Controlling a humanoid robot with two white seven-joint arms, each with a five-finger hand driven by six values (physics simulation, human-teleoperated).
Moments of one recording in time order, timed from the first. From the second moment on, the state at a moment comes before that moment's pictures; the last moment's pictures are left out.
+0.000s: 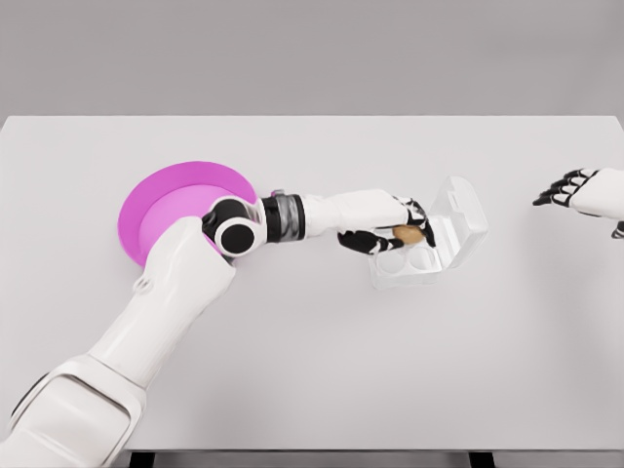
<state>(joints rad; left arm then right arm) -0.68 0.00 -0.58 -1.05 -0.51 -0.61 -0.61 -0.97 -1.06 1.24 -1.07 0.57 -0.61 0.11</state>
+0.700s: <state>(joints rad) -0.68 0.00 -0.58 -1.05 -0.50 -0.61 -0.62 -0.97 -1.06 1.24 -1.07 0.57 -0.61 0.11</state>
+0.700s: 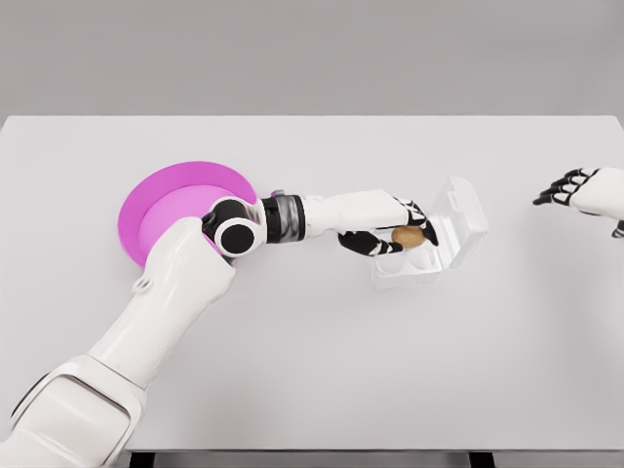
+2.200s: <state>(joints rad) -0.68 0.00 -0.58 -1.08 -0.52 -0.61 -0.61 -0.96 -1.06 1.24 -1.05 0.57 -0.61 0.10</state>
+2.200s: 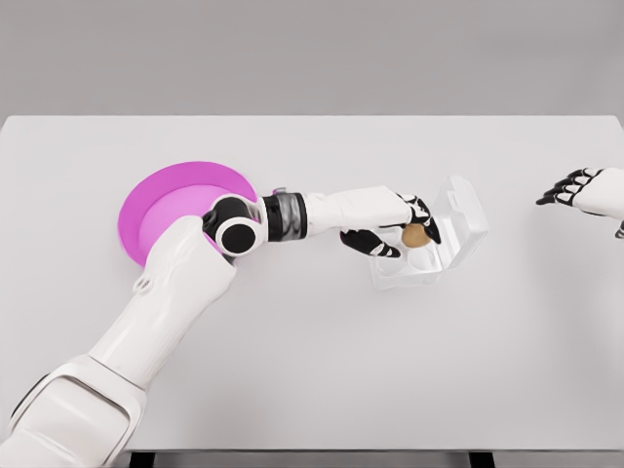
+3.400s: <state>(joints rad) -0.68 0.08 -0.55 -1.18 -0.46 -0.61 -0.61 -0.97 -1.05 1.24 -1.05 0.57 -0.61 0.10</state>
